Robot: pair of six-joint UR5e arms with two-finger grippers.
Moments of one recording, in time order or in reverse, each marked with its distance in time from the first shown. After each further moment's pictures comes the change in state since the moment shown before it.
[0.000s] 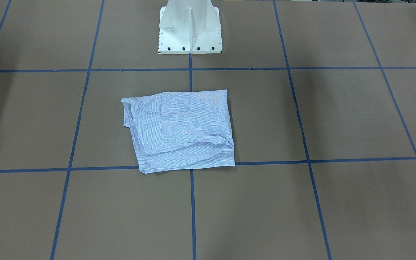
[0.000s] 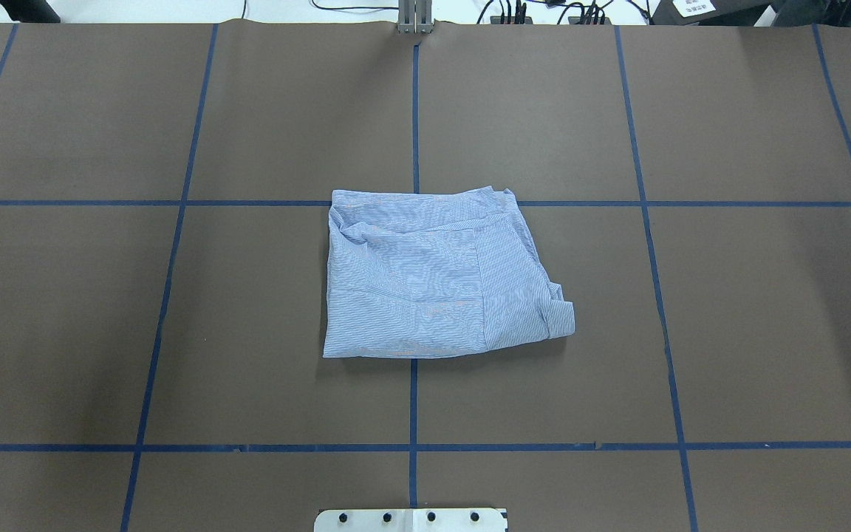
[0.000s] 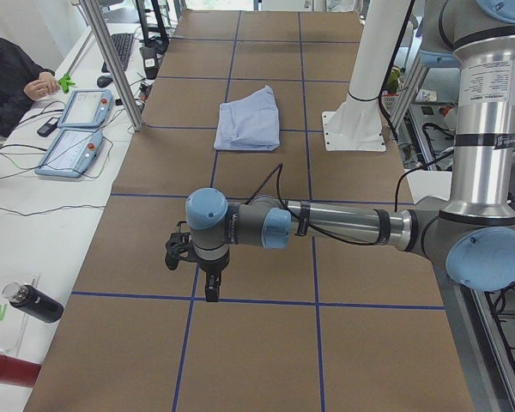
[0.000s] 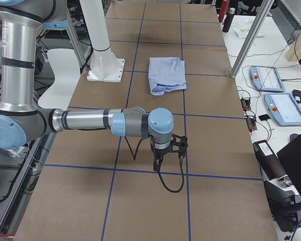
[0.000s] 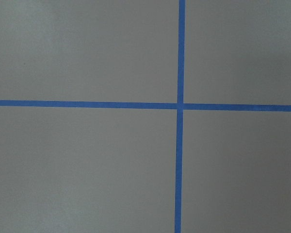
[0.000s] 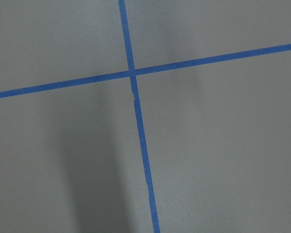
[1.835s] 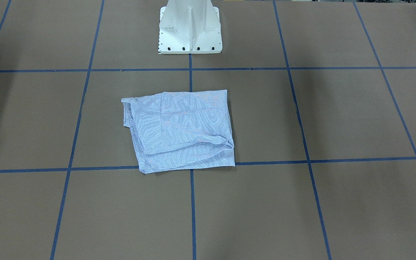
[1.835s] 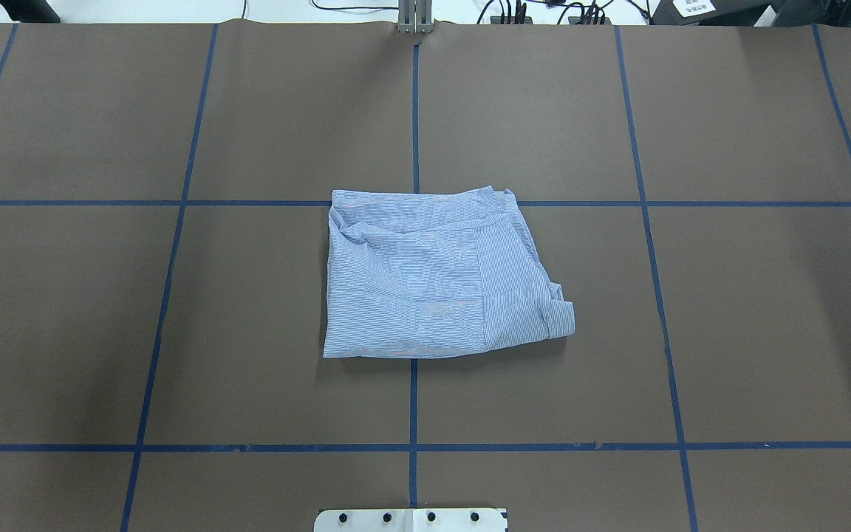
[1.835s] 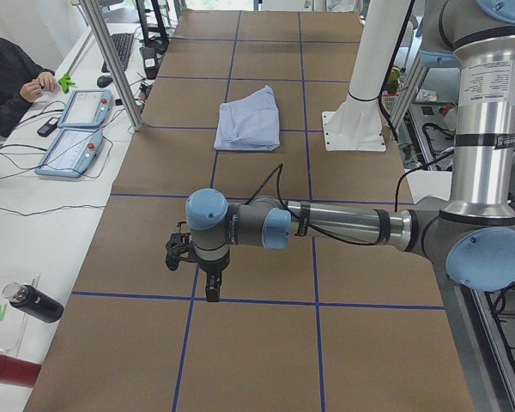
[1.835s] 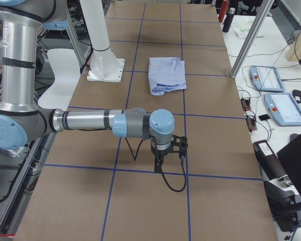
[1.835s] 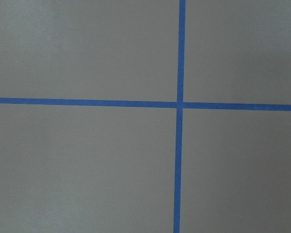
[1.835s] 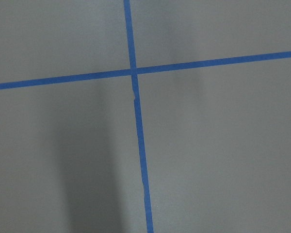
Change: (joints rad) left arm 0.000 0.000 0.001 0.003 -0.004 -0.003; right arm -0.018 0.000 -0.001 0.000 -0.019 -0.072
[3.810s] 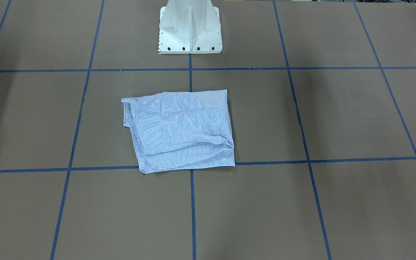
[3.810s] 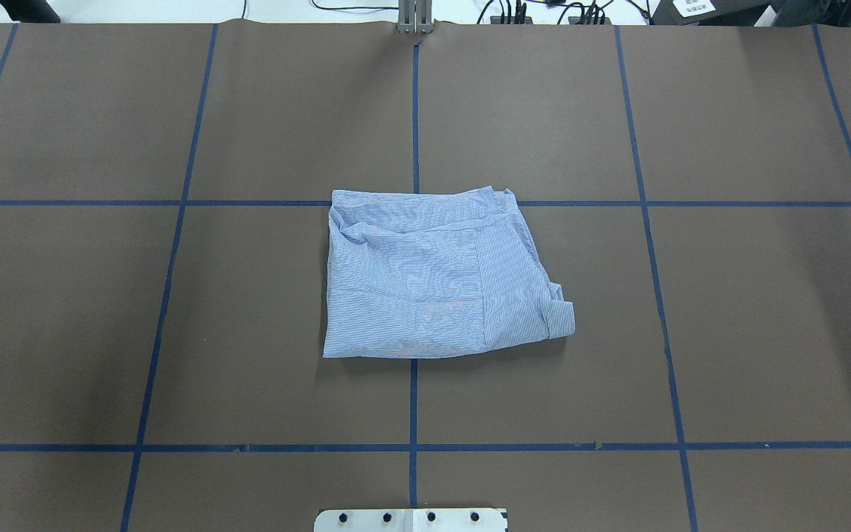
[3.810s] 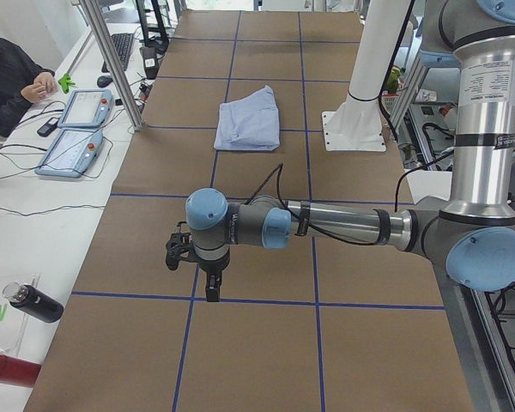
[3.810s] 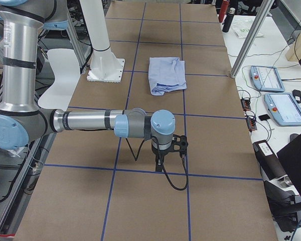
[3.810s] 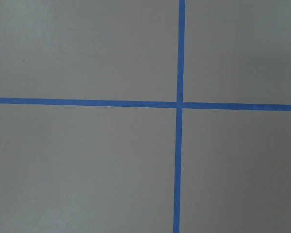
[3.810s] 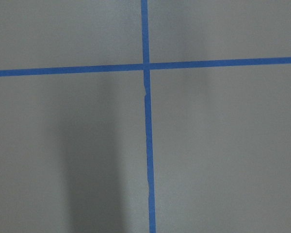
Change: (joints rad) left arm 0.000 0.000 -0.002 0.001 0.000 0.000; right arm -0.019 0.009 -0.015 0.046 0.013 -0.027
